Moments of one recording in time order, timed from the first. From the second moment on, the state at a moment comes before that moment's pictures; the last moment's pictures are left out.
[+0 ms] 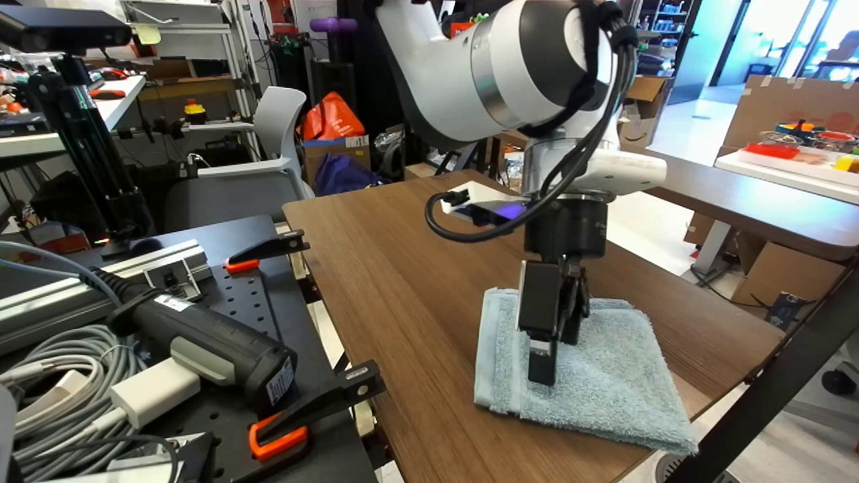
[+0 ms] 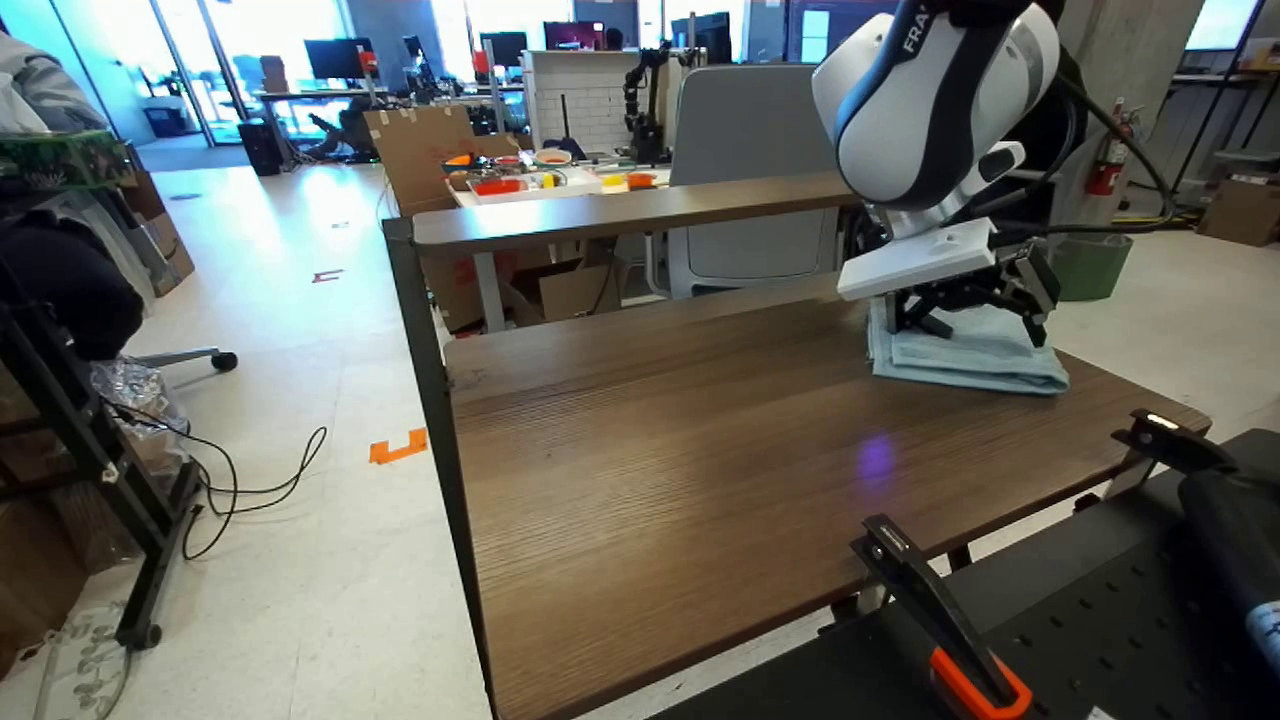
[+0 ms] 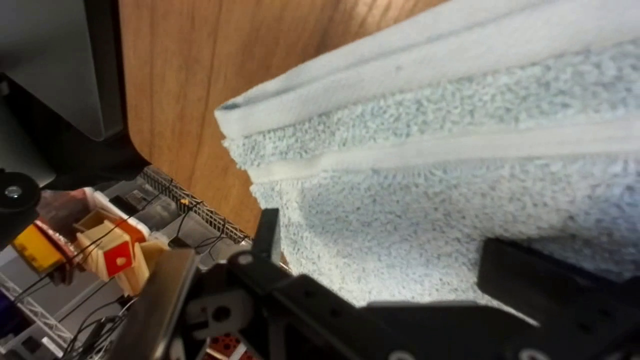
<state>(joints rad) 0.23 0.81 -0.37 -1.85 -0.37 2.27 1.30</state>
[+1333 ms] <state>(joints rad) 0.19 0.75 -0.27 -1.94 -0.48 2.41 1.39</state>
